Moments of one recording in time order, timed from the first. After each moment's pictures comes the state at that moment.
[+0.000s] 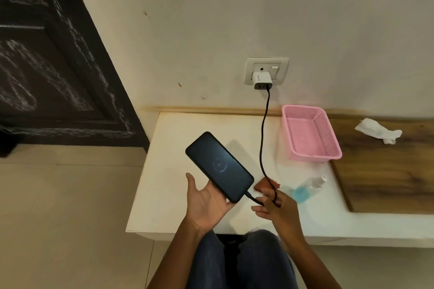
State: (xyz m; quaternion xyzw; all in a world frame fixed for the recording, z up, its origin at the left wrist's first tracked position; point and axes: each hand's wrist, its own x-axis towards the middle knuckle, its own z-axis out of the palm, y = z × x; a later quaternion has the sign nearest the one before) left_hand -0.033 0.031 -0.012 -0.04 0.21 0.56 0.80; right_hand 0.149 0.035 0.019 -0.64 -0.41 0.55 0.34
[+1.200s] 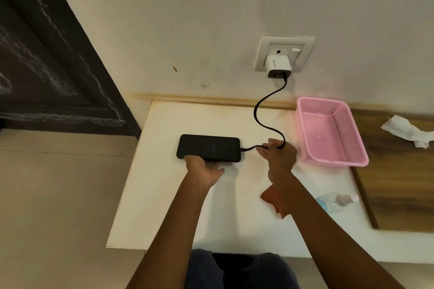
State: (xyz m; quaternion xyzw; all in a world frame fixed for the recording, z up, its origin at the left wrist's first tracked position) left_hand -0.053 0.147 -0.014 -0.22 0.46 0.56 0.65; right_hand 0.105 0.201 -0.022 -0.69 -0.25 0.46 0.50
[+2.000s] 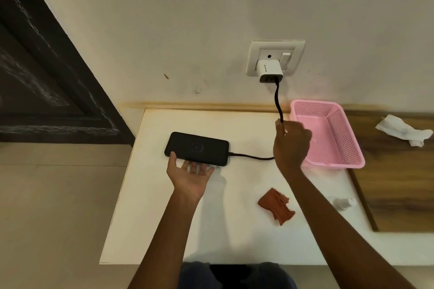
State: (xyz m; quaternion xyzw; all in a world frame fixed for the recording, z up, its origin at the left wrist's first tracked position) left_hand -0.063 0.135 -0.016 -0.21 0.36 0.66 0.62; right_hand 0.123 0.221 0.014 -0.74 -0.56 0.08 0.37
